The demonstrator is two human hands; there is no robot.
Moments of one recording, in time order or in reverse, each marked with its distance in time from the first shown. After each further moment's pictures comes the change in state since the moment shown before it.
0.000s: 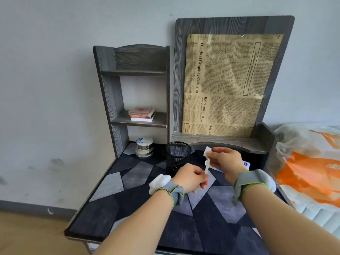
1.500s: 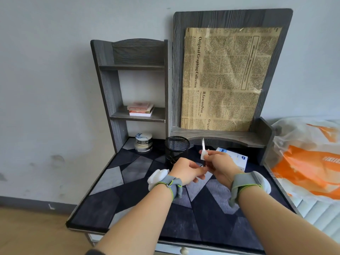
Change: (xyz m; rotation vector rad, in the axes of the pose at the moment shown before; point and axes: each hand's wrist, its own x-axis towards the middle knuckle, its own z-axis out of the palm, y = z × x) left_hand -0.005 -0.004 -0.002 -0.002 0.078 -0.070; right_hand -0.010 0.021 0.003 -0.077 -0.129 0.126
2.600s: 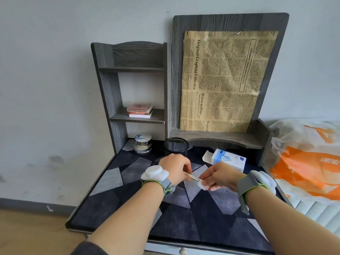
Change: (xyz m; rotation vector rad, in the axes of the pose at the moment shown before) left_hand -0.010 0.002 -0.030 0.740 0.190 0.261; right_hand -0.017 0.000 -0.026 -0.703 -0.282 0.039
